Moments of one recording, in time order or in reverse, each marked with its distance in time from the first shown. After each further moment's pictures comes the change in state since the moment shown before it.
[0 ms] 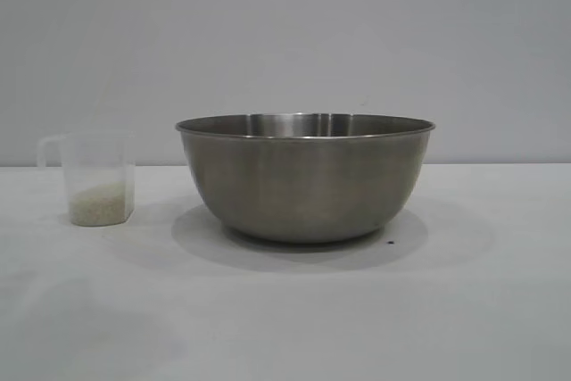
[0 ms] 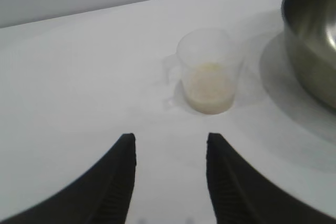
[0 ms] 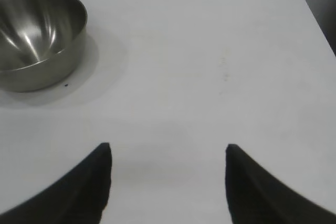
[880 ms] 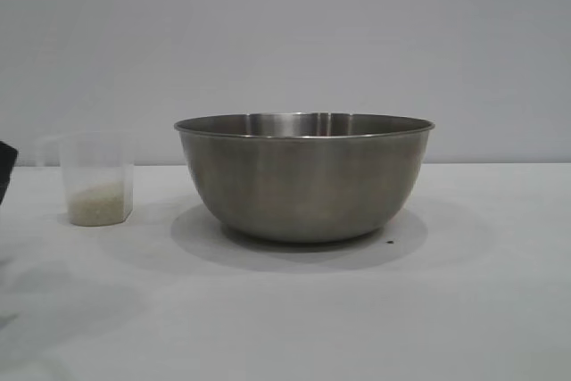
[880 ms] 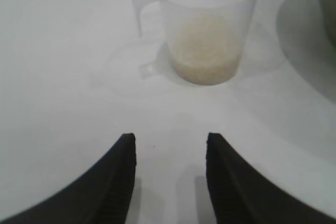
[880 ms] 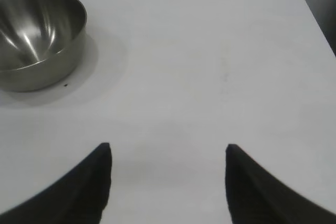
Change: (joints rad) left arm -0.005 0.656 -0.079 0.250 -0.435 -0.481; right arm 0.000 0.000 0.000 0.000 0.000 0.000
